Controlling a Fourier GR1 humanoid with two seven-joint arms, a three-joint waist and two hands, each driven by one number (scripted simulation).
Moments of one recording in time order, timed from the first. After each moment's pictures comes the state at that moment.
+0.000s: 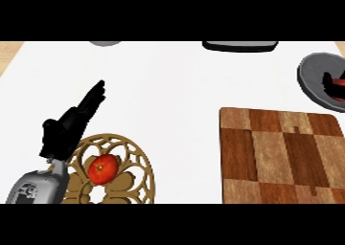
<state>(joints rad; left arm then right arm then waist) -0.18 0.18 -0.06 -1.61 -0.07 -0.12 0.22 -0.73 -0.58 -0.46 -0.50 0.71 -0.25 -0.61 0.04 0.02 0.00</state>
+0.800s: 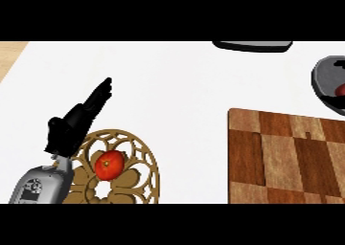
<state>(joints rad) -0.21 0.16 -0.07 -1.60 -0.07 -0.14 0.22 -0.86 -0.66 -0.46 -0.16 0.77 -0.19 -0.50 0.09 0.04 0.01</state>
